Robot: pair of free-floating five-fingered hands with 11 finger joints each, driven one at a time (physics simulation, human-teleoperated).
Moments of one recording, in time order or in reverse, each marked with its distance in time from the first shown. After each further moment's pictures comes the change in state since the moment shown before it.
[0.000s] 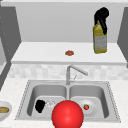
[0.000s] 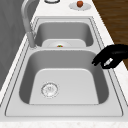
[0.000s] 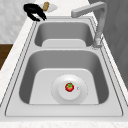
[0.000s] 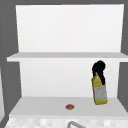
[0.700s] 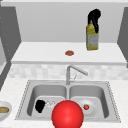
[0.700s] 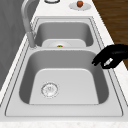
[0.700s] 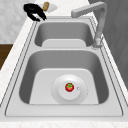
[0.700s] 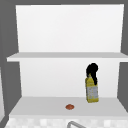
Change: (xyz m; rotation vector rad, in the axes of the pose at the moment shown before) left hand 0.000 0.000 0.000 0.000 0.000 0.000; right hand 0.010 -0.036 -0.114 0.002 -0.058 -0.032
